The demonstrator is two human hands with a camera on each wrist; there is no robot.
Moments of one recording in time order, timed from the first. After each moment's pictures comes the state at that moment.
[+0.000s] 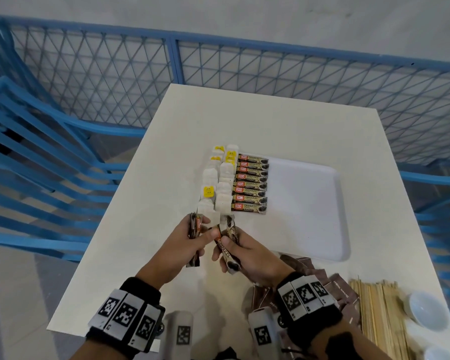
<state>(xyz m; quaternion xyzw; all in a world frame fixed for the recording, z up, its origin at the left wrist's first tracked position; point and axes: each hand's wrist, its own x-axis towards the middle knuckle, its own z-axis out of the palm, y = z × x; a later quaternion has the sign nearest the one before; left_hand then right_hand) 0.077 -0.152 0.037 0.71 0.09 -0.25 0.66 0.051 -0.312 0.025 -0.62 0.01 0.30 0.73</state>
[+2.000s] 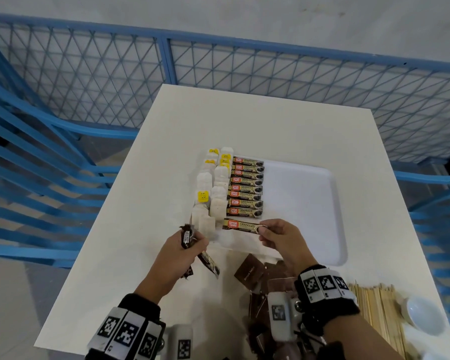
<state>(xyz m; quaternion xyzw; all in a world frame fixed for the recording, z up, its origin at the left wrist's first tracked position) 0.080 -0.150 0.012 0.76 0.11 -0.22 0.60 0.079 -0.384 -0.011 -0.64 0.28 0.11 0.71</state>
